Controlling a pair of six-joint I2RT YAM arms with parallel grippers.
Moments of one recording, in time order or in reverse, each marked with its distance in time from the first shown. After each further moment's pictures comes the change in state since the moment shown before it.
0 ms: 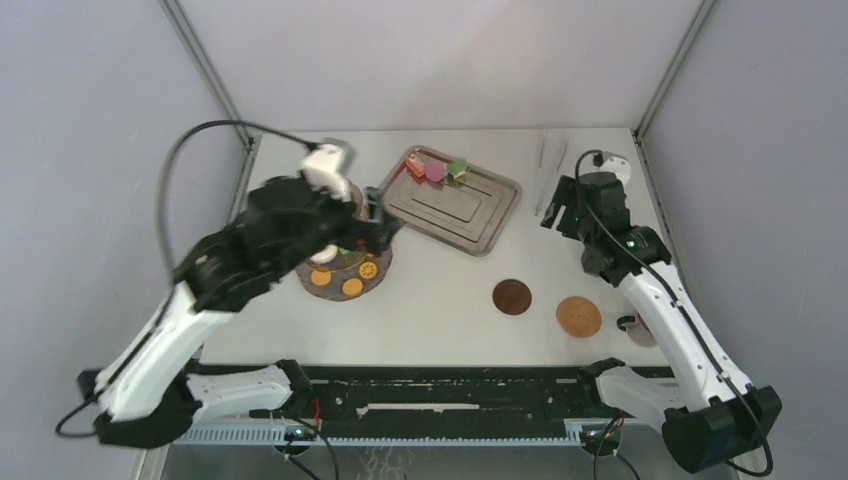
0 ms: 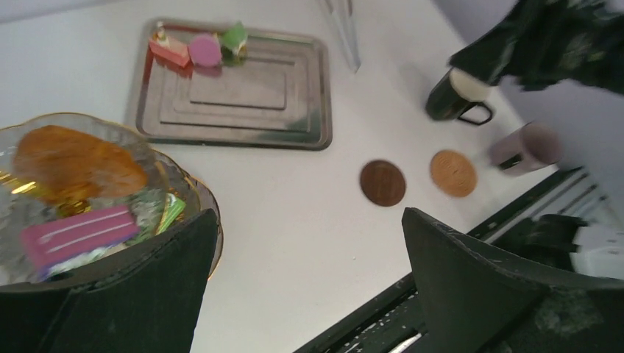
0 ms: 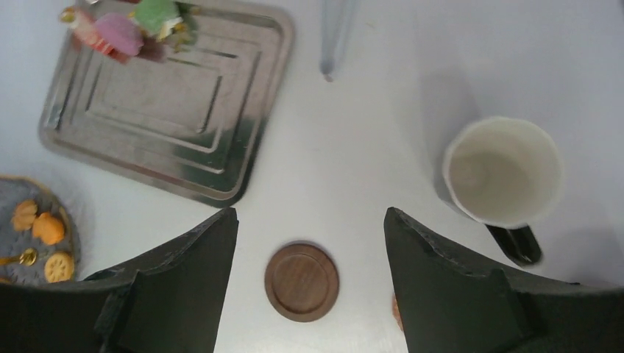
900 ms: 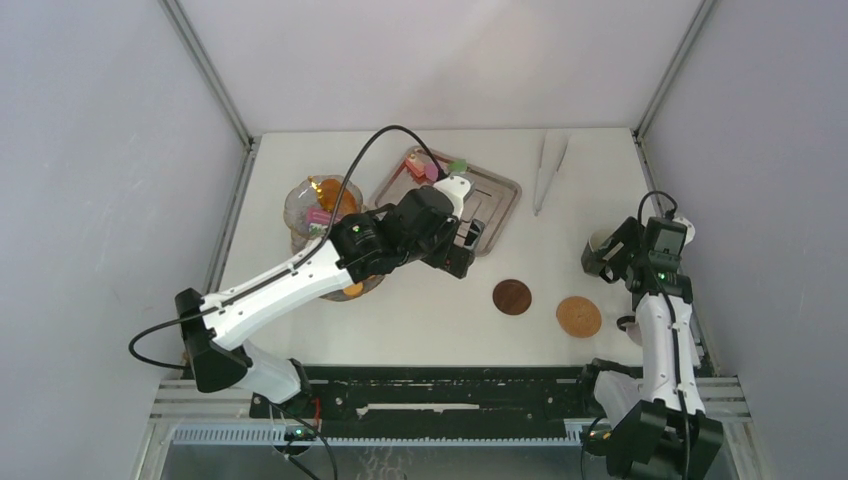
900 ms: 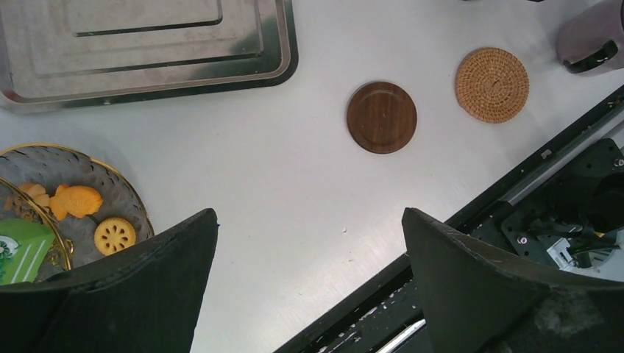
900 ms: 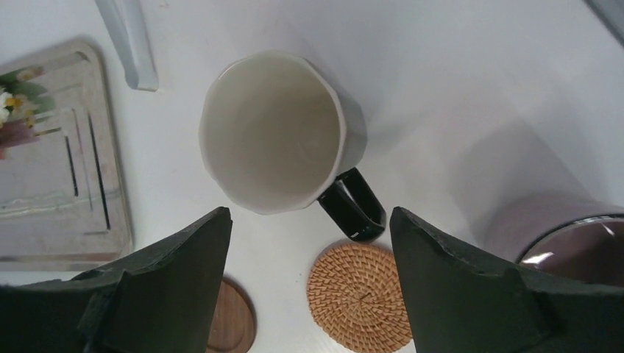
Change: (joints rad) left arm -0.200 0.455 -0.042 0.106 -0.026 -0.019; right arm -0.603 -0.163 -0.386 0.101 -0.258 0.016
